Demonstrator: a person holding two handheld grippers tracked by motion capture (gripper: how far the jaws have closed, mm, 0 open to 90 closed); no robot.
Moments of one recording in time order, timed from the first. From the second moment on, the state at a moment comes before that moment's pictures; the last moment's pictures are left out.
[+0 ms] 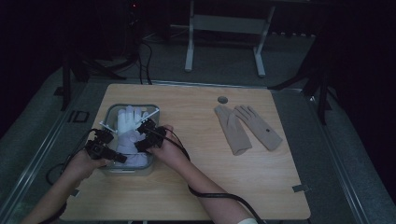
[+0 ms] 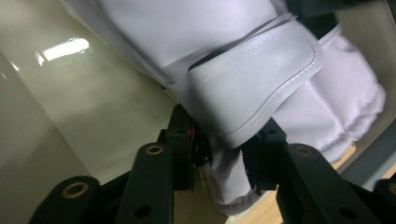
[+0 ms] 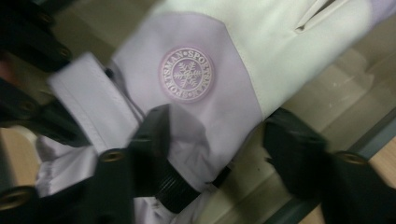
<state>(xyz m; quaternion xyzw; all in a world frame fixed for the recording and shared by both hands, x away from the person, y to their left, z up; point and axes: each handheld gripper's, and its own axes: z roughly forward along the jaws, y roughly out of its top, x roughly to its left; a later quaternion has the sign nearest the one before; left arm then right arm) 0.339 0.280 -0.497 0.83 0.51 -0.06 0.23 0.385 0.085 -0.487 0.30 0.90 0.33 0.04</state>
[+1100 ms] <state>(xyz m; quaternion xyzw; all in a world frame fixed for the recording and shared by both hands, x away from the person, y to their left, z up) 0.293 0.211 -0.448 0.78 0.43 0.13 0.43 0.378 -0.002 -0.440 0.26 0.87 0.41 0.11</state>
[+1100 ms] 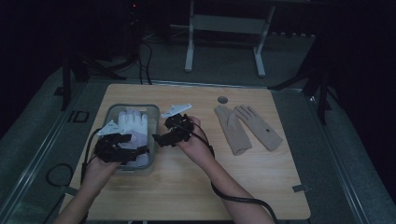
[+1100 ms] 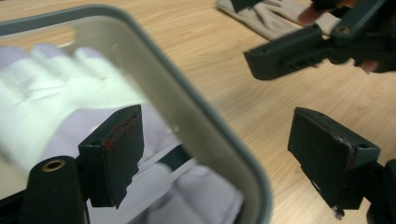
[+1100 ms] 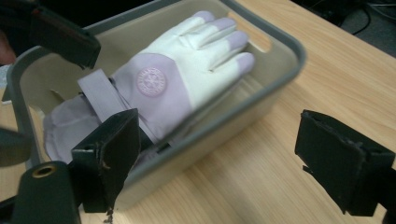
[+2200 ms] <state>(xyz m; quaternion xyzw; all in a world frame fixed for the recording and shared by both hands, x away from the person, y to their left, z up) 0.291 0.107 -0.486 0.81 0.33 0.09 0.47 0.378 -0.135 -0.466 0.32 0.85 0.39 0.16</state>
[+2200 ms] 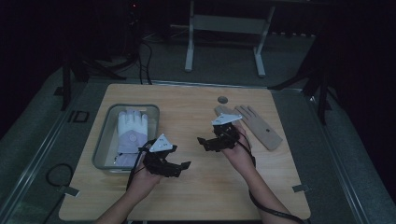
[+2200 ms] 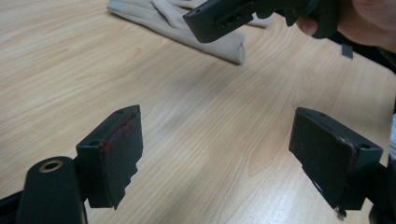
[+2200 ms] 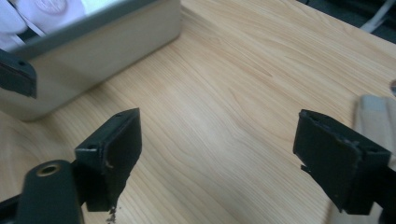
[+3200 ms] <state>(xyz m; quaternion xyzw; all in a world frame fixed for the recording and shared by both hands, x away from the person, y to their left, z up) 0.279 0.088 -0.553 0.81 0.31 0.11 0.48 0.360 -0.240 -0.518 0.34 0.84 0.39 0.17</state>
